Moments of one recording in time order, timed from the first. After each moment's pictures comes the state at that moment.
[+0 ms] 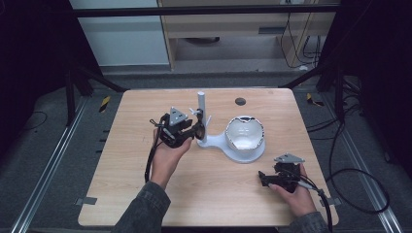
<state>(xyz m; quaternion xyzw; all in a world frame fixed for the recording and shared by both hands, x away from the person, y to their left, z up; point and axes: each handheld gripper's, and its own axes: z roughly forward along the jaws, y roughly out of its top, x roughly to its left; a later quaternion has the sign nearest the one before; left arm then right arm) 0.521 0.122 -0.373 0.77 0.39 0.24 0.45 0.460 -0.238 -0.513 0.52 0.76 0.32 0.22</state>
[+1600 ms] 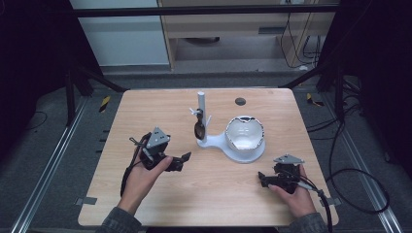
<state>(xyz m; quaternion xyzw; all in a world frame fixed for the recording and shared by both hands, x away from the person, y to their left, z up) 0.468 0.176 -0.387 0.80 0.34 0.20 0.44 0.458 -0.236 -0.513 0.52 0.76 0.32 0.22</state>
